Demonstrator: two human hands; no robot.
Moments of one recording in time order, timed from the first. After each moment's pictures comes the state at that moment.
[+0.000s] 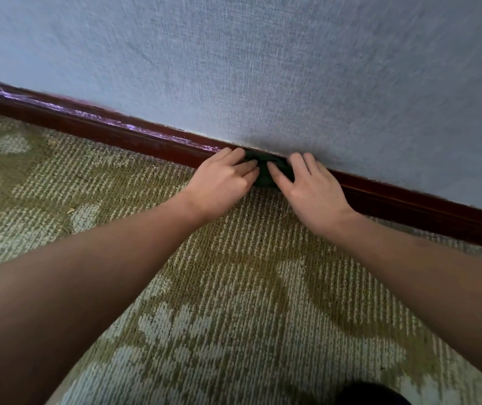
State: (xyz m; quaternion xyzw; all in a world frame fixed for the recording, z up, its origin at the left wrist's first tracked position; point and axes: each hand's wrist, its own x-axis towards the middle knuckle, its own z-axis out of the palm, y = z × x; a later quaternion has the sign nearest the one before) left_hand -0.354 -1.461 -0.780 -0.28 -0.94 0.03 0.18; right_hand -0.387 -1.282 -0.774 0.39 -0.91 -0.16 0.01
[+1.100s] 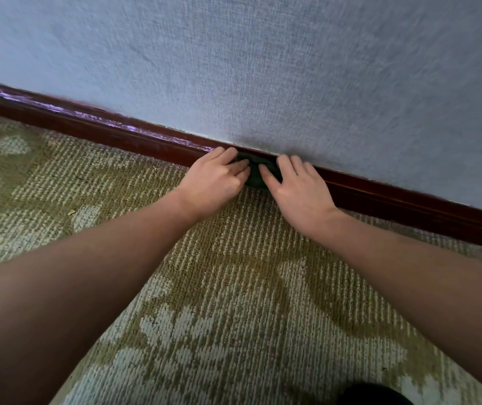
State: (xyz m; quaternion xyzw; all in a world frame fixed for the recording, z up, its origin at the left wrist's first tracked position) left_hand -0.355 -1.474 -0.783 -0.30 -0.94 0.07 0.16; right_hand -0.385 -1.302 -0.778 0.38 -0.91 -0.16 0.00
